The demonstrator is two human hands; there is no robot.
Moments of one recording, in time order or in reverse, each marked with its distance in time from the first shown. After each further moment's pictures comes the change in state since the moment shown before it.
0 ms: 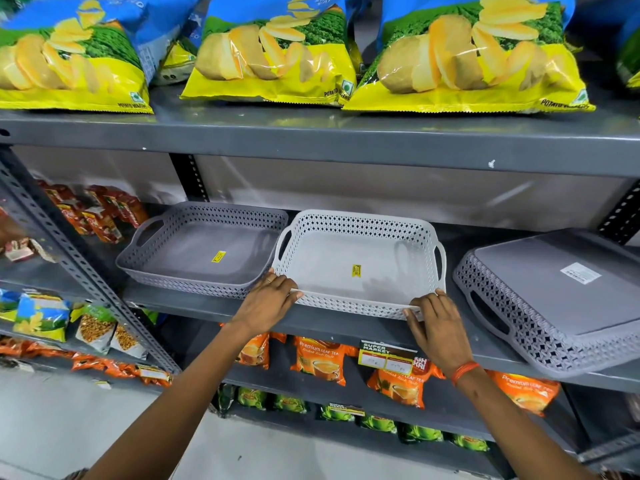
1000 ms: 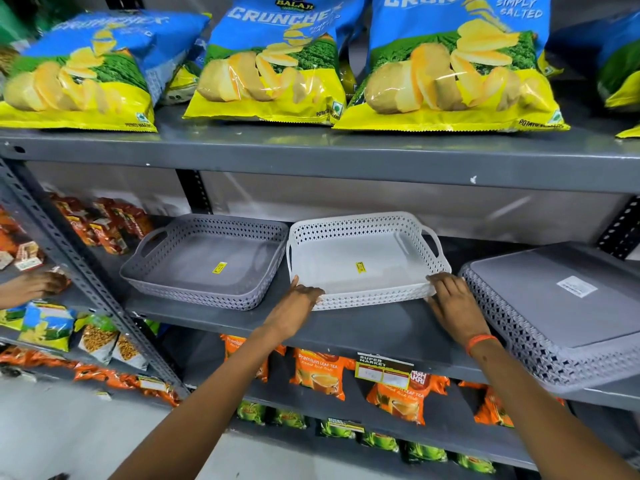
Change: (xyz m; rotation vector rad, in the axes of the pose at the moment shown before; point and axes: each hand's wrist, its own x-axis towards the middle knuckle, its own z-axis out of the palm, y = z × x) left_hand 0.038 0.035 0.019 -0.128 -0.189 -0.061; right_hand 0.047 0.071 0.015 -0.038 -0.162 0.022
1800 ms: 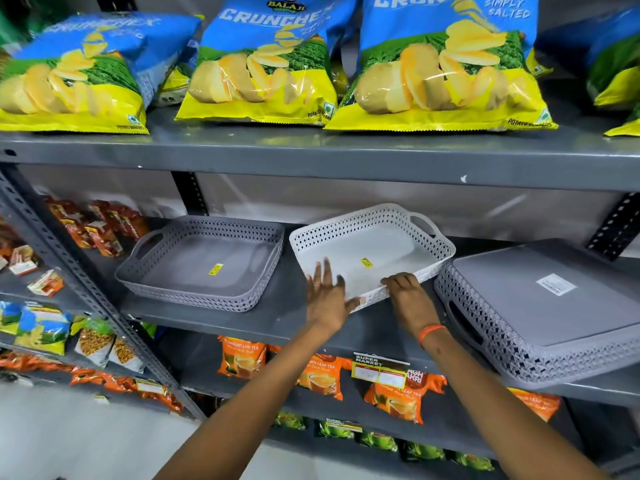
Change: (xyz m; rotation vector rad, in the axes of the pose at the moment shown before) left_hand 0.019 0.087 -0.016 -0.104 -0.029 -0.291; right_hand 0.023 -0.069 0.007 0.046 -0.056 -0.108
